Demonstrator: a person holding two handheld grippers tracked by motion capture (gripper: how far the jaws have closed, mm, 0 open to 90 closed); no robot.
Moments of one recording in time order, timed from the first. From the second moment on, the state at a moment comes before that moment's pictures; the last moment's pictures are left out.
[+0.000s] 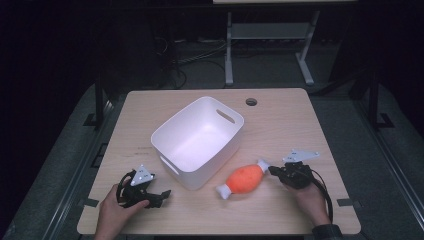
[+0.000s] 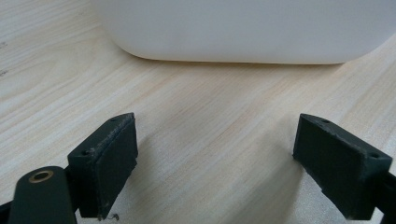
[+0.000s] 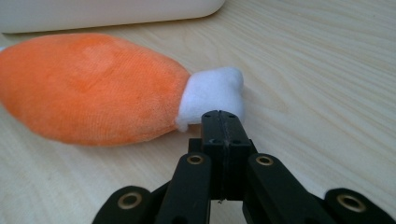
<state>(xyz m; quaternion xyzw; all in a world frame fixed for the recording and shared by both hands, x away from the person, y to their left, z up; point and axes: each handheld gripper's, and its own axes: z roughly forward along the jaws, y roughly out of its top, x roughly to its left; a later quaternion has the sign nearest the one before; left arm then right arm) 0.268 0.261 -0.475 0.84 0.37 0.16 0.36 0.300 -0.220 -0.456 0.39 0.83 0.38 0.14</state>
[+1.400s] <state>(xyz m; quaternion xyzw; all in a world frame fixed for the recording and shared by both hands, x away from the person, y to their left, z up) 0.268 0.260 -0.475 0.84 0.37 0.16 0.36 0.356 -0.180 -0.464 0.37 0.84 0.39 0.11</state>
